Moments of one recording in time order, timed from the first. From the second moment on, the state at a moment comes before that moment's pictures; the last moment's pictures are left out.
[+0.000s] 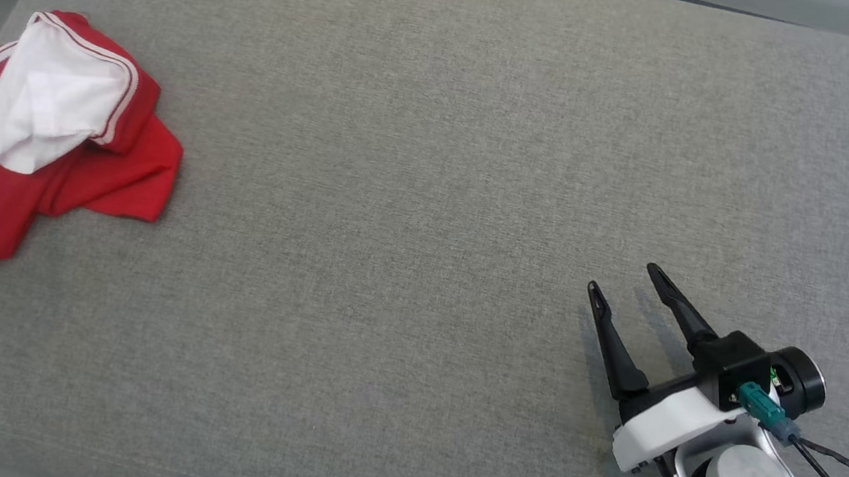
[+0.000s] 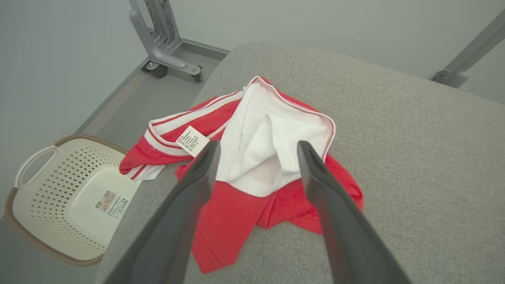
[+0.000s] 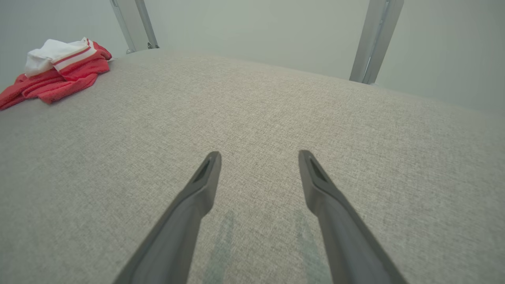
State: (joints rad) left arm -0.71 0.62 -0.34 0.71 -0.89 -0.13 0.18; right arm -0.25 -0.18 0.27 0.31 0.12 0.13 -0.26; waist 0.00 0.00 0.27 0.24
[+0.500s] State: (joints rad) left arm -0.81 0.66 -0.39 0.91 -1.02 -0.13 0.37; right arm -0.30 -0.23 0.26 0.23 0.12 0.13 -0.26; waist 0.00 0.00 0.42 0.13
